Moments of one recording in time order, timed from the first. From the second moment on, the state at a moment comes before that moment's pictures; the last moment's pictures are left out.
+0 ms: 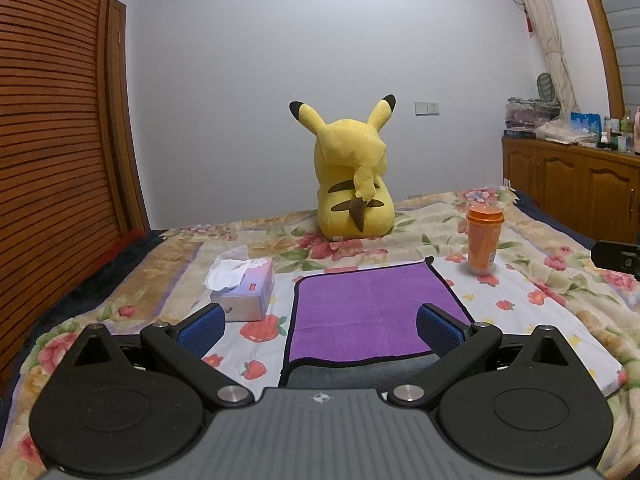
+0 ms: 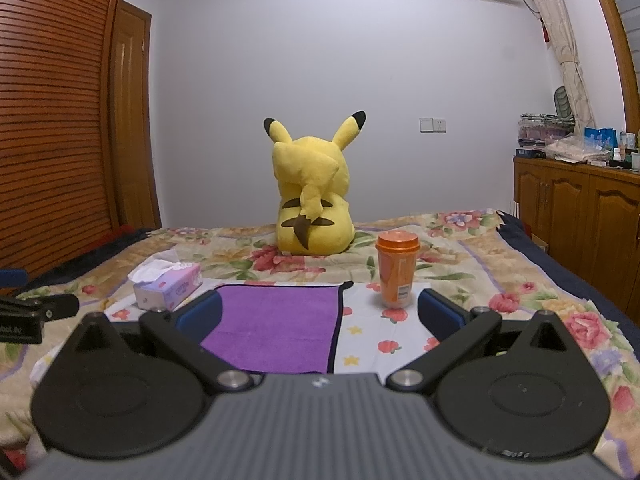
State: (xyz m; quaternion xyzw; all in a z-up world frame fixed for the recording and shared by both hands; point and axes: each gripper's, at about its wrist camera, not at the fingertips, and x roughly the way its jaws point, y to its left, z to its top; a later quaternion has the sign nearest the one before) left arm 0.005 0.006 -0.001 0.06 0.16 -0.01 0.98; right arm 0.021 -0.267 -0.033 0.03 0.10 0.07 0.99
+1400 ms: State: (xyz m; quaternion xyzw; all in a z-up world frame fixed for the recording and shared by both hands) left arm 0.111 0.032 -0.010 0.08 0.27 -0.05 0.96; right arm 0.110 -0.247 -0.053 0.01 0.19 0.12 0.97
